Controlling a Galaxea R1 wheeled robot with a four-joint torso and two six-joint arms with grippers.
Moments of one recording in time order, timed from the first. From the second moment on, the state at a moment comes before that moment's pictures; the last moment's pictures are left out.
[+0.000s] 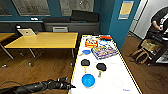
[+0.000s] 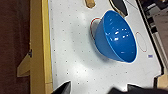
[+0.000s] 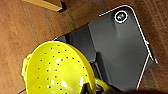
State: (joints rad) left arm 0.51 2.41 -1.65 -0.02 0.38 -0.31; right arm -1.36 2.58 -2.09 -0.42 0.11 0.69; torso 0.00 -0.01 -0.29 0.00
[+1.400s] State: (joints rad) left arm 0.56 2.45 -1.74 0.00 0.31 -0.76; right arm -1.36 2.60 -2.11 -0.42 0.10 0.69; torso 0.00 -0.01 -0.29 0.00
